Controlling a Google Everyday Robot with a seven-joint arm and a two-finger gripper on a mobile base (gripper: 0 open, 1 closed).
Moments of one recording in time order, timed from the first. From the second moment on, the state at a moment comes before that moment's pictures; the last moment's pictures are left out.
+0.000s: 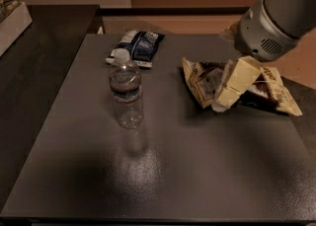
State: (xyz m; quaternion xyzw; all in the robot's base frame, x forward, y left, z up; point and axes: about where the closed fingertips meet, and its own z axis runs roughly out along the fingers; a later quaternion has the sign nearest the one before) arm 0.481 -0.134 0.947 -0.60 0.76 0.07 0.24
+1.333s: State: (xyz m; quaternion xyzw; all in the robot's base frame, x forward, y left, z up) arm 0.504 0.019 0.938 -0.65 0.65 0.24 0.31
